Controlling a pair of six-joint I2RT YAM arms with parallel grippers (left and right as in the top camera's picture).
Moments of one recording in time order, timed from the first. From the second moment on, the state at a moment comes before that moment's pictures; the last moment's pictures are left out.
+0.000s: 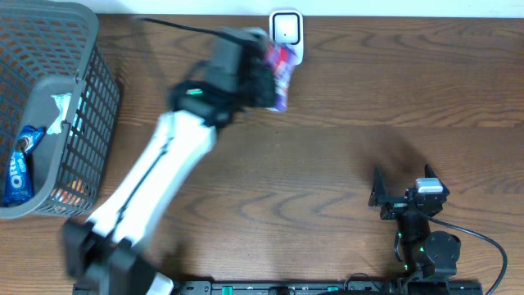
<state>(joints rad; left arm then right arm) -0.50 1.68 1.52 -0.64 0.12 -0.41 0.00 0.01 0.01 -0.07 -0.04 -0.01</state>
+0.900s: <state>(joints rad) -0.34 1.49 1.53 -0.50 -0.21 -0.35 0.00 0.01 0.01 -0.07 -0.04 -0.01</state>
